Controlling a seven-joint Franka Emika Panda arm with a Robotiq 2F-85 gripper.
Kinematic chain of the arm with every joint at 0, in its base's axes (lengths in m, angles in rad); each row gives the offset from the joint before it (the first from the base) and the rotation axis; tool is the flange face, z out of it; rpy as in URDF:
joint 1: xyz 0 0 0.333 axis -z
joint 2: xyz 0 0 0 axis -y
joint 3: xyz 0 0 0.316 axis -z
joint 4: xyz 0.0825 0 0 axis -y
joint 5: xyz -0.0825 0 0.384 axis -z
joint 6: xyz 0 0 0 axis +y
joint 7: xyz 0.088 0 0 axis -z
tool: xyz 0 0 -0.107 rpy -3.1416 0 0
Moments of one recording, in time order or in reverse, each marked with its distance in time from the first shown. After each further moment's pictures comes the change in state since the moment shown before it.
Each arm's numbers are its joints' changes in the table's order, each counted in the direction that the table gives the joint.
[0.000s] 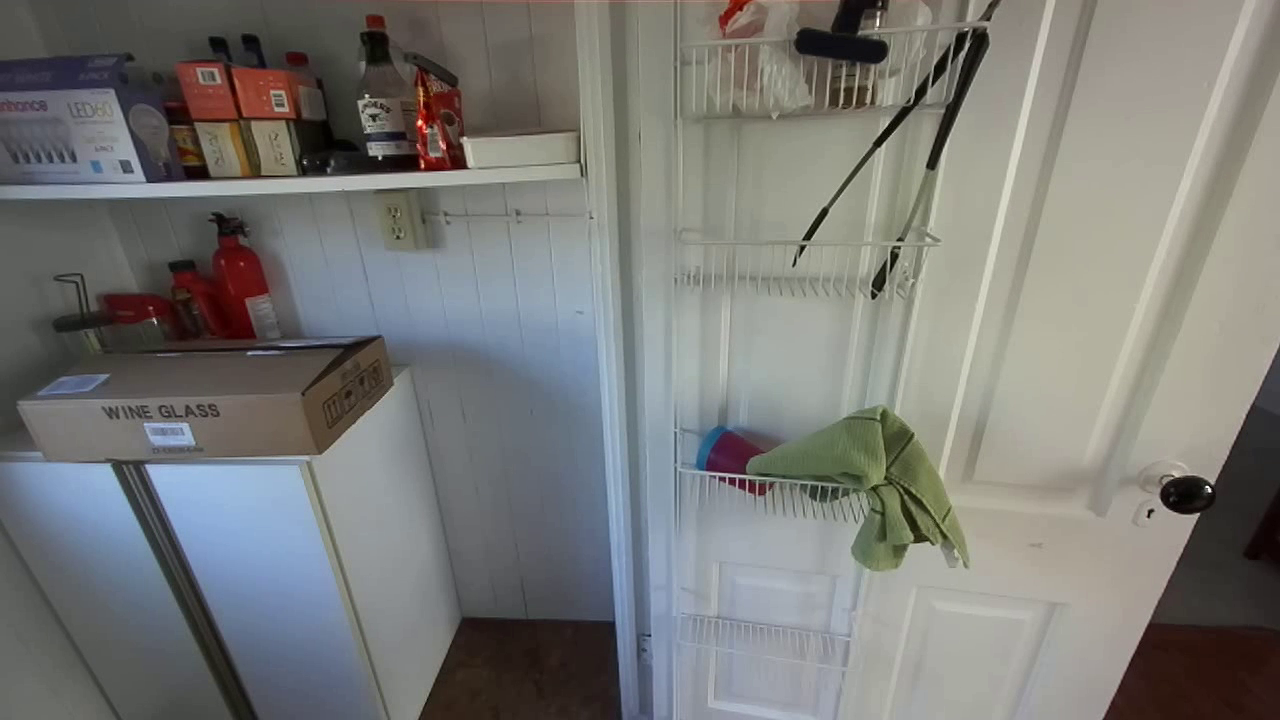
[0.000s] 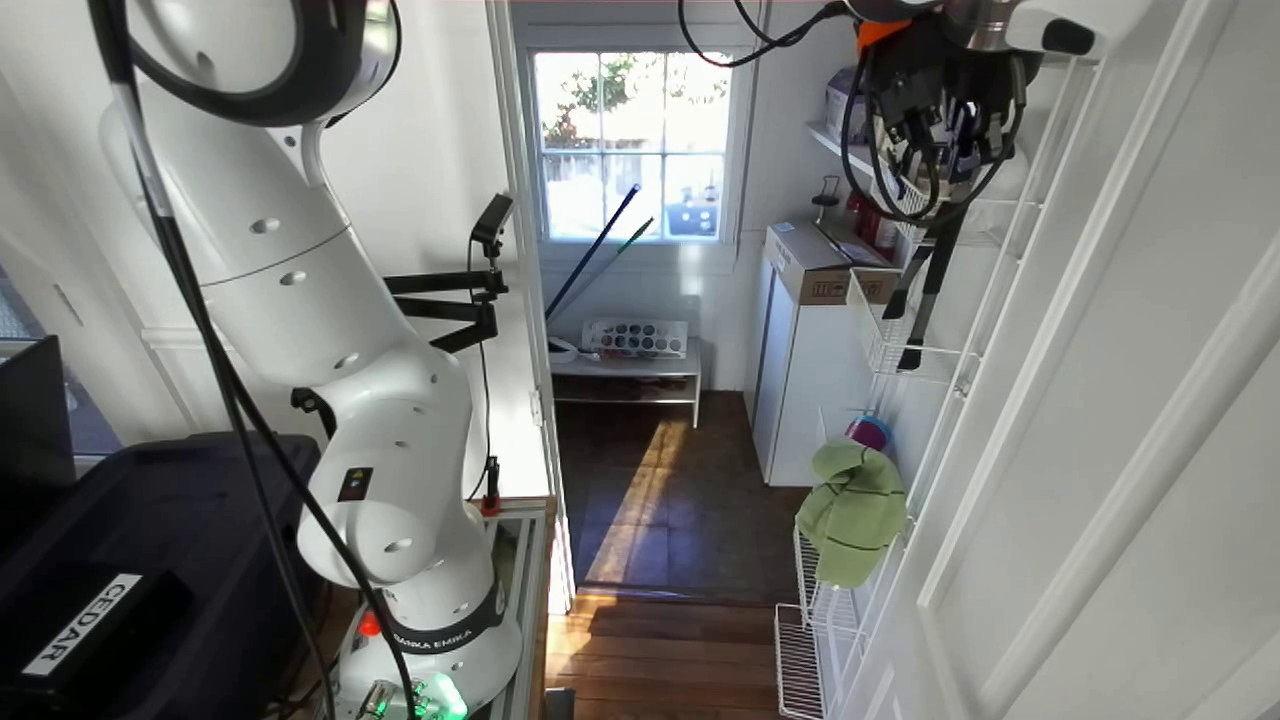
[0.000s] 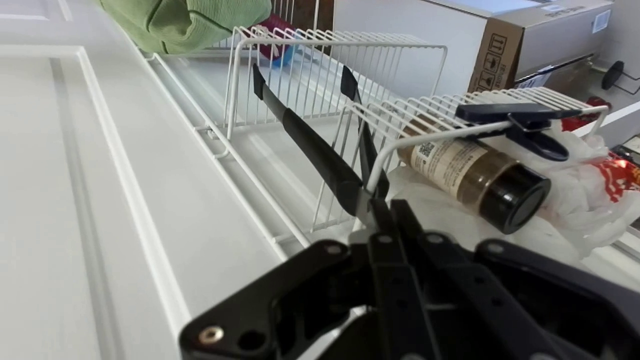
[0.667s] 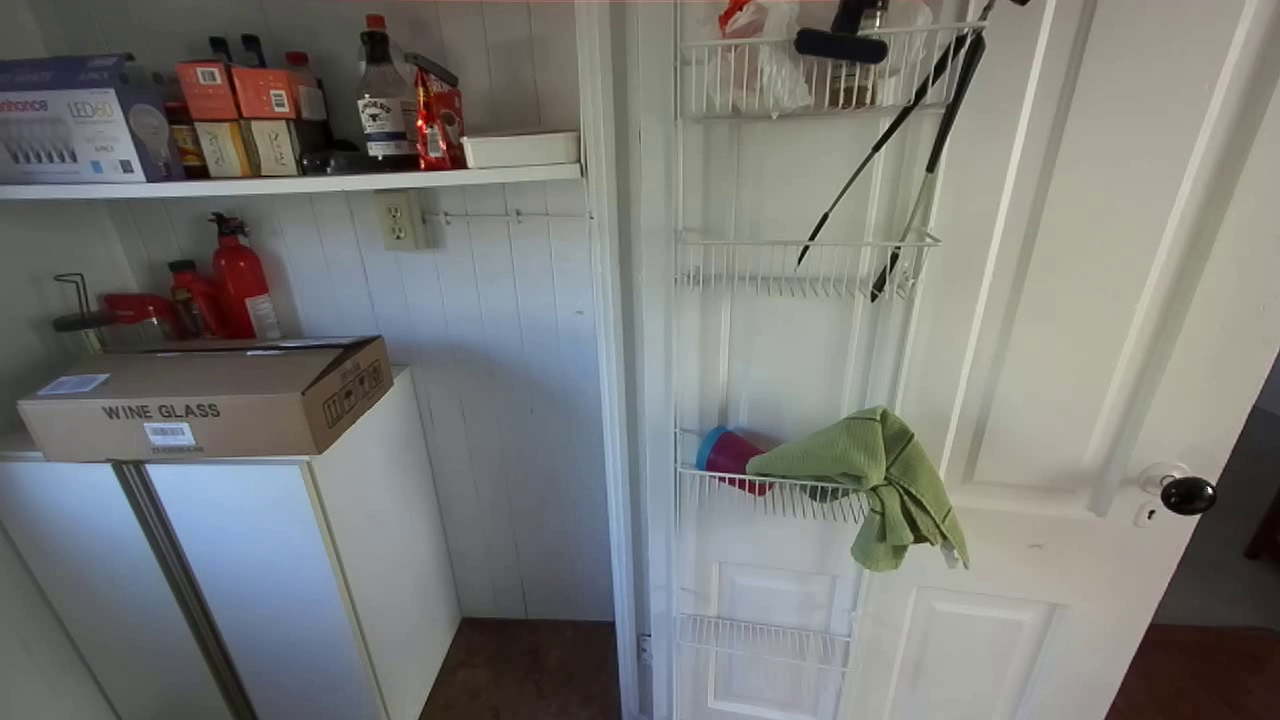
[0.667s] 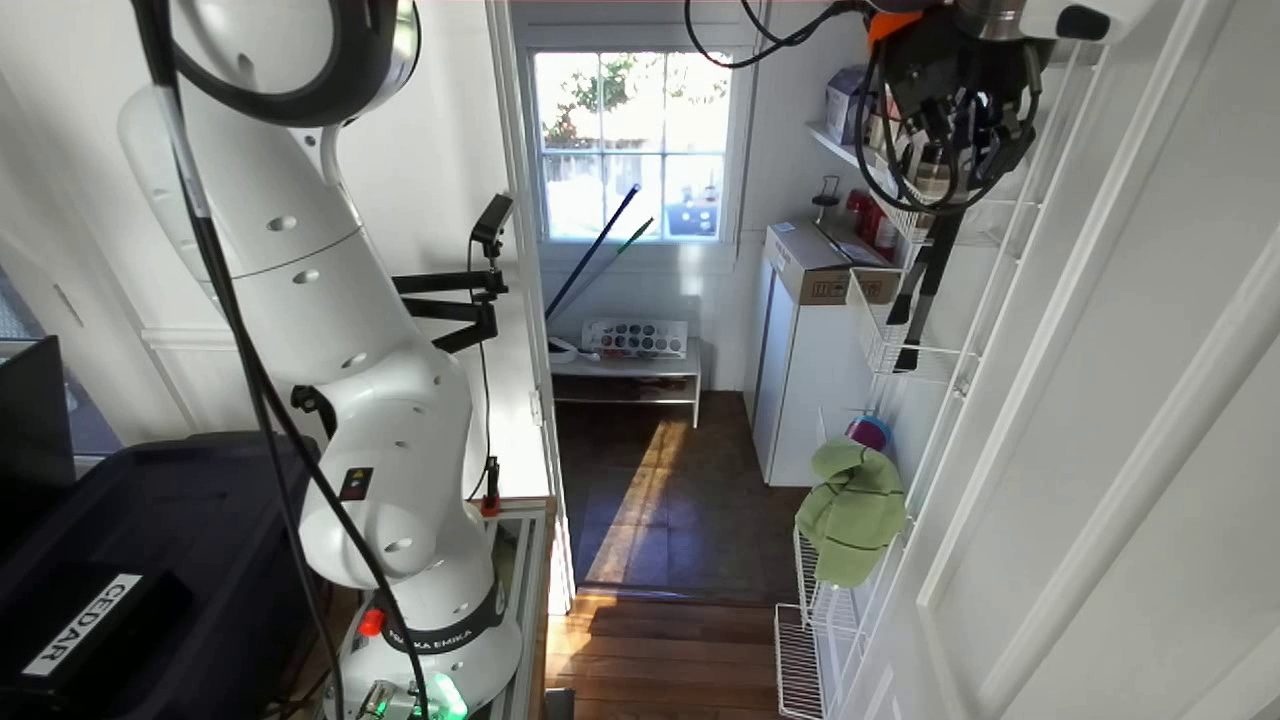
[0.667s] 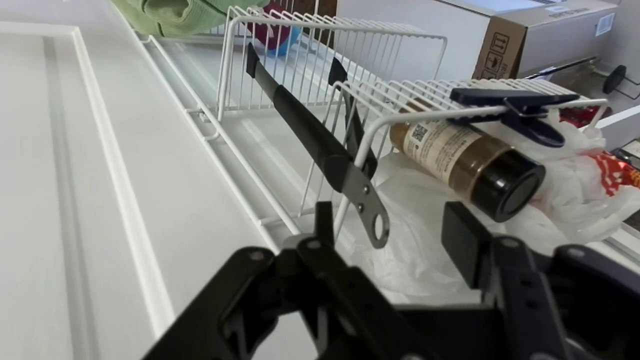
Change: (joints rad) arm -0.001 -0.041 -0.012 0.056 0.021 0.003 -0.005
